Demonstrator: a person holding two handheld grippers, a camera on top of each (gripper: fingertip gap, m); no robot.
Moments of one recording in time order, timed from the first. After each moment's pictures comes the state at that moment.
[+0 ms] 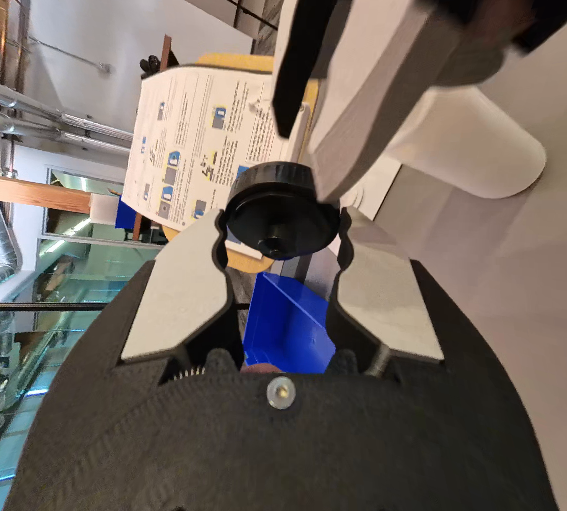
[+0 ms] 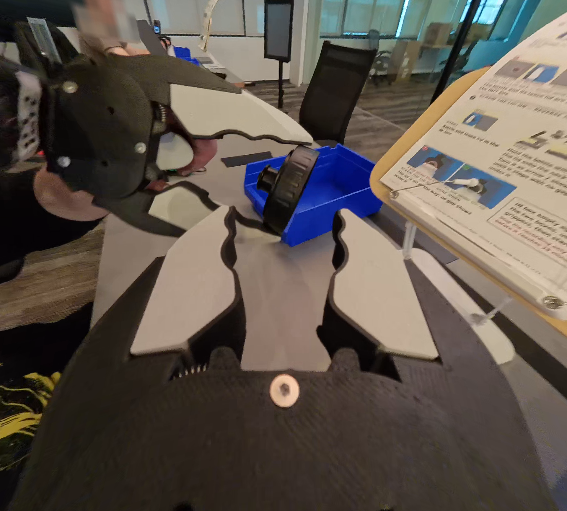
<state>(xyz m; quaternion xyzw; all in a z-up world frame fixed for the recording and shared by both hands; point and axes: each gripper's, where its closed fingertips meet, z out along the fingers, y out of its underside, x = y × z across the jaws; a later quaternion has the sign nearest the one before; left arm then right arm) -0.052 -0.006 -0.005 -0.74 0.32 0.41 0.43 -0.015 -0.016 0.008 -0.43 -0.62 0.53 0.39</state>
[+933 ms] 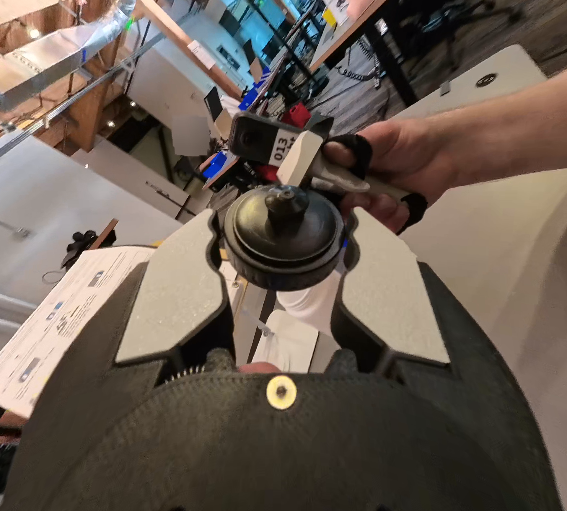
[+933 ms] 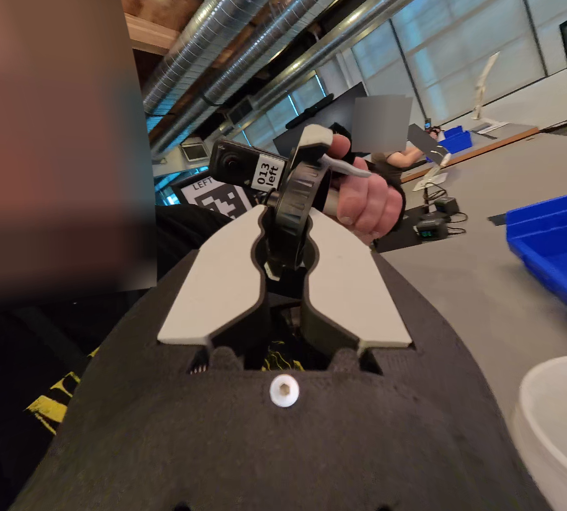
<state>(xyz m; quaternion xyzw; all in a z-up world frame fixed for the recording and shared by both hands) 0.061 -0.003 0.040 -0.62 0.41 0.14 0.66 0.064 -0.029 0.049 -0.26 -0.50 0.83 -0.02</state>
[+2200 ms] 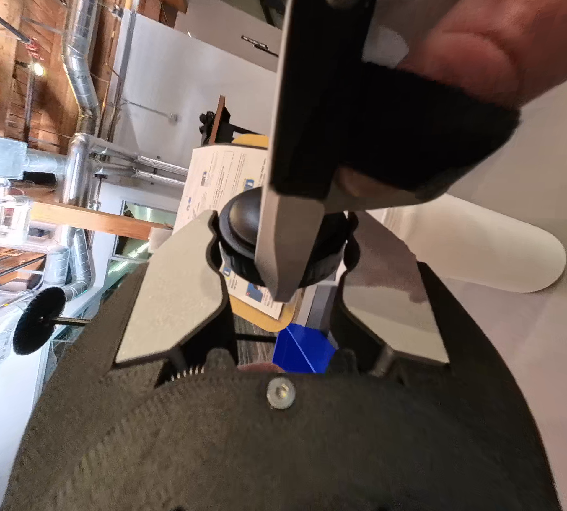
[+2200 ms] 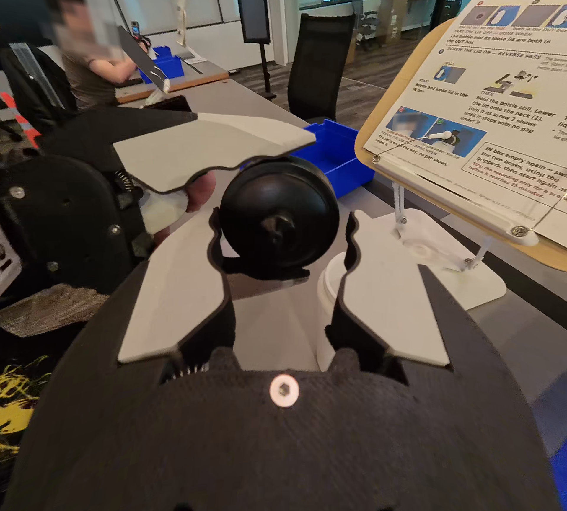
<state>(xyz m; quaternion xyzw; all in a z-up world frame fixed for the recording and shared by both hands) 0.017 0.043 0.011 -0.67 0.33 0.46 0.48 0.017 0.011 0.010 -0.49 -0.60 0.52 0.35</state>
